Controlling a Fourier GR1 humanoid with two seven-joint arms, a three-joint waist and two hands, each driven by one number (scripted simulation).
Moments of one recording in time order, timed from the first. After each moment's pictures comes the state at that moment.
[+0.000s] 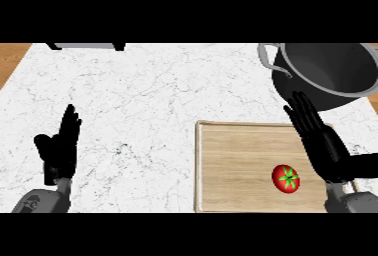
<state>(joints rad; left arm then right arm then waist) -0.11 0.37 -0.19 -1.30 0.30 0.46 -0.05 -0.10 -0.40 0.22 -1.55 -0.44 -0.05 -0.13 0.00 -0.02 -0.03</state>
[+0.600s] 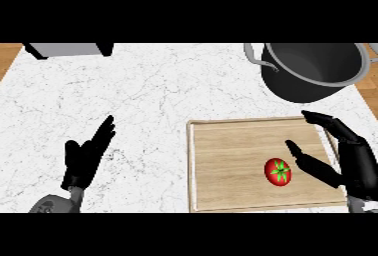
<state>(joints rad) -0.10 0.39 -0.34 -1.31 0.32 0.20 0.01 0.01 -0.50 0.21 -1.67 -0.06 -0.39 -0.16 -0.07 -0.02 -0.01</state>
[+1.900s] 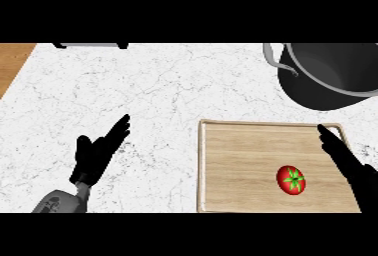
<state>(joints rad) -0.13 0.36 -0.35 -1.35 0.29 0.07 0.08 0.15 -0.64 0.29 -2.14 0.02 -0.27 0.63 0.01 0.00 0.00</state>
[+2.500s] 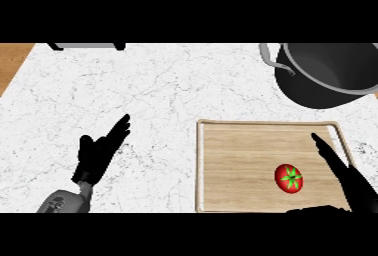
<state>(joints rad) -0.12 0.30 -0.29 -1.33 0.22 0.03 0.09 0.20 -0.56 0.25 -1.89 0.10 -0.14 0.41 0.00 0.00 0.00</state>
